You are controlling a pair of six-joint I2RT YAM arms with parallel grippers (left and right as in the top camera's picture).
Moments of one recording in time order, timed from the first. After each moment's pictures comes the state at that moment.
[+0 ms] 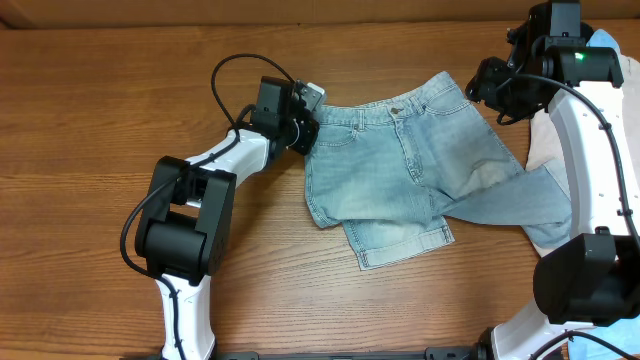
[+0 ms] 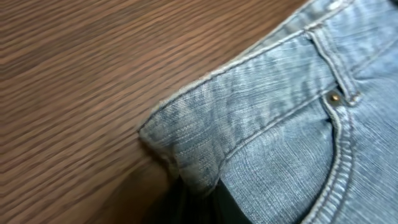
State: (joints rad) left arm -0.31 2.15 1.34 -0.07 0.26 0.15; right arm -0.06 1.83 1.79 -1.09 -0.19 0.31
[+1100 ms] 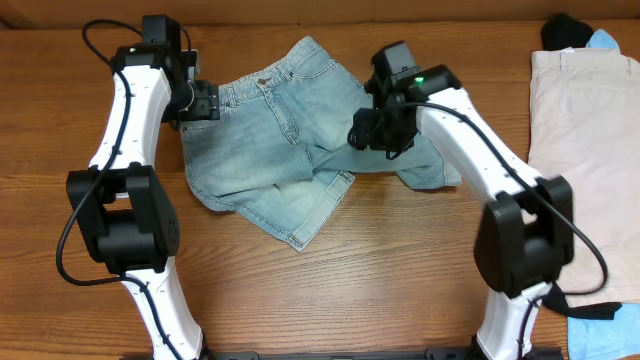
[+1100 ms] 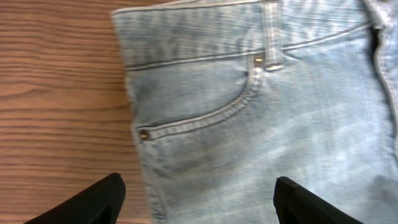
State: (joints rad) left arm 0.06 2.17 1.90 -1.04 0.02 -0.02; right arm 0.37 2.05 1.72 -1.02 -0.24 0.34
